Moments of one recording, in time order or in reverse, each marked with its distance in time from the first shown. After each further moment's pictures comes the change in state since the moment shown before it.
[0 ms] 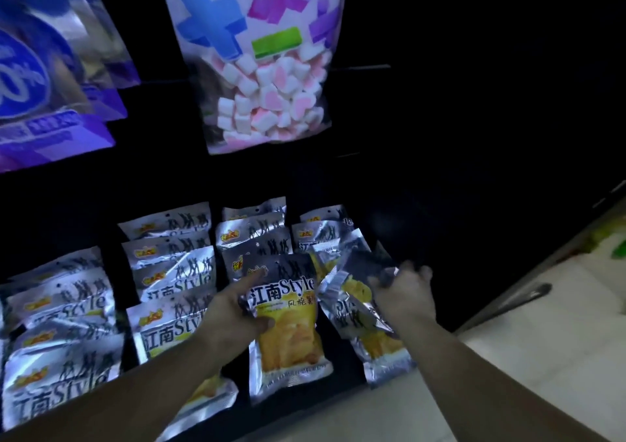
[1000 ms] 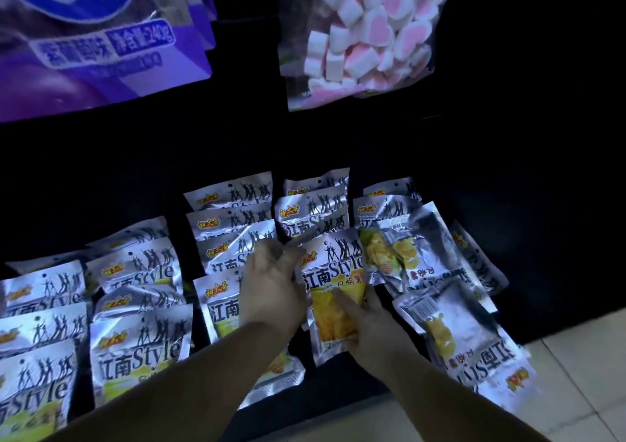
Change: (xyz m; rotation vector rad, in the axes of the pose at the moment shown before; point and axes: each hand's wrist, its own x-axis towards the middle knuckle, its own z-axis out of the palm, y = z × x) left_hand 0.007 -0.011 -0.055 1.394 0.330 0.676; right_hand -0.070 -0.021 0.149 -0.175 -0.497 -0.559
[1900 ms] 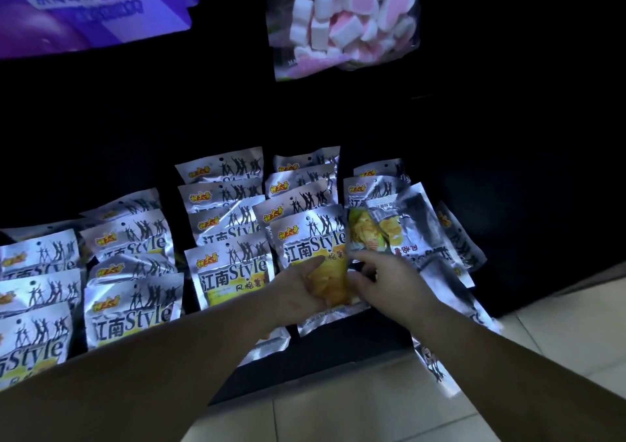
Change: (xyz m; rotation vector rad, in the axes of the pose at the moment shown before) left_hand -0.019 0.030 0.012 -0.384 -0.751 -0.226; right_hand -0.021 0.005 -0.074 0.225 0.144 -0.012
